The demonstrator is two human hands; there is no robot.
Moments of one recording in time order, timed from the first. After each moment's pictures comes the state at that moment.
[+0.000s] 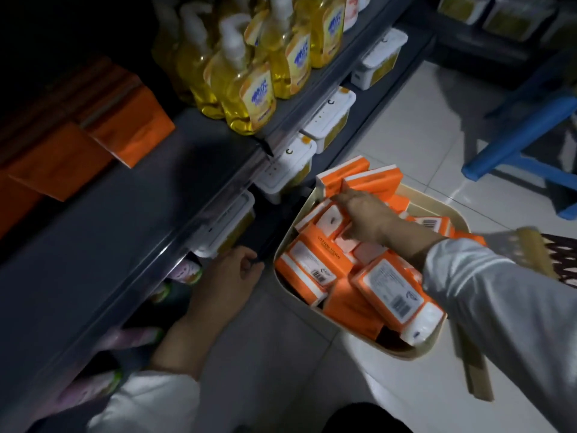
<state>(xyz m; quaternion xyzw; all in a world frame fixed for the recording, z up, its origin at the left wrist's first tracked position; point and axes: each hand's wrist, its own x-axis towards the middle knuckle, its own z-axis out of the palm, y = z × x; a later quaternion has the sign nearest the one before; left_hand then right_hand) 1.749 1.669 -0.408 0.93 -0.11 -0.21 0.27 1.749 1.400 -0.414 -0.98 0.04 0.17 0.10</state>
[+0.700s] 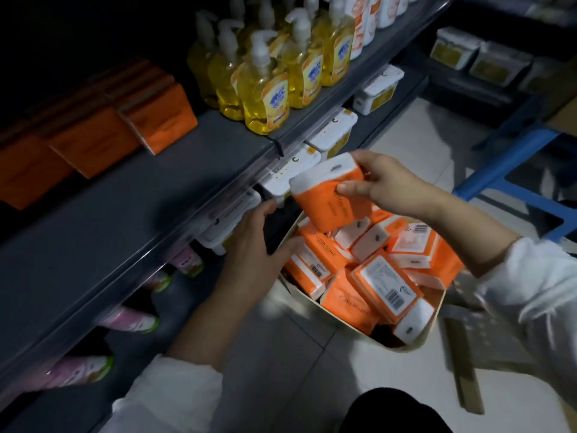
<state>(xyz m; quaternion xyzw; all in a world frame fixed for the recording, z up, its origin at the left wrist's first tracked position) 1.713 1.650 -0.372 0.86 -0.16 -0.09 0.47 1.718 1.417 -0.311 -0.92 0.02 0.04 0.39</state>
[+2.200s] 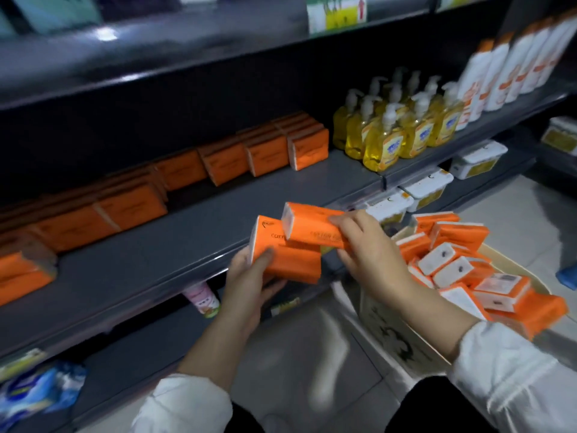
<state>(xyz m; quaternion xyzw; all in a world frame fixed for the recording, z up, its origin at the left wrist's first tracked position) 1.600 1.804 -0.316 0.56 0.19 -0.03 0.81 1.623 1.611 -0.304 -0.93 -0.20 -0.16 0.26</state>
